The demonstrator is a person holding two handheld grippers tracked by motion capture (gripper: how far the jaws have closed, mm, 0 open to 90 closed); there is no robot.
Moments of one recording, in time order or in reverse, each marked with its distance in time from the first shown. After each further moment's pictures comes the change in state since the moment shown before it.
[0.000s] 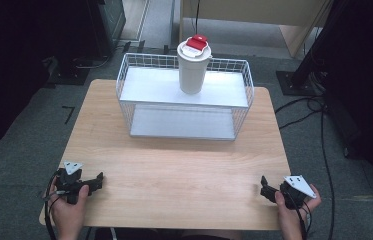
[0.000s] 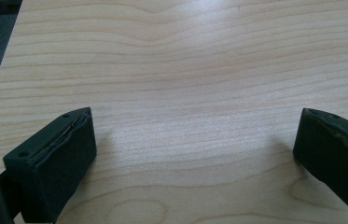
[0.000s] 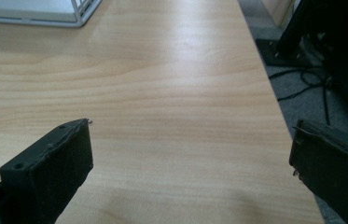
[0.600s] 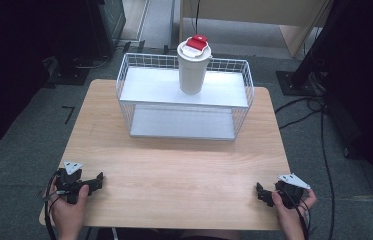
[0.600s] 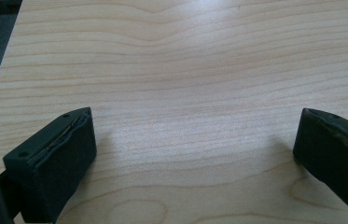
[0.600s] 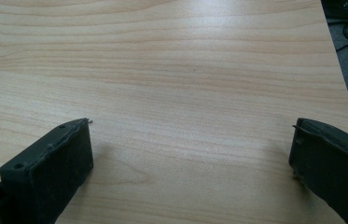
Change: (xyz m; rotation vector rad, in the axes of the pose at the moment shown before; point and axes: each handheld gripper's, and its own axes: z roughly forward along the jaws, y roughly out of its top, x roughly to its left) left arm 0.000 0.000 0.000 -0.001 0.000 -0.001; right arm 0.002 -0.002 0.009 0.229 0.090 -0.027
